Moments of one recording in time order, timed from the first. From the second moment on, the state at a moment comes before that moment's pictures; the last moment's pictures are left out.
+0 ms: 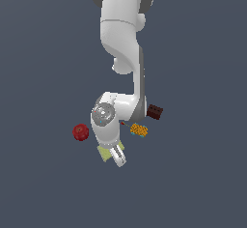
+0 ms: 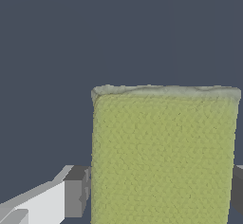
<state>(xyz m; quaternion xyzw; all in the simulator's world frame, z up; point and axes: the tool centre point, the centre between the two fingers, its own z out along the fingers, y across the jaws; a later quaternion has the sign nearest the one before) 0.099 -0.058 0.024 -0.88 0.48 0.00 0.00</state>
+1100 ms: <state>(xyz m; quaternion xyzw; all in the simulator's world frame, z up) 0.055 0.056 0.205 -0.88 0.48 0.00 0.00</state>
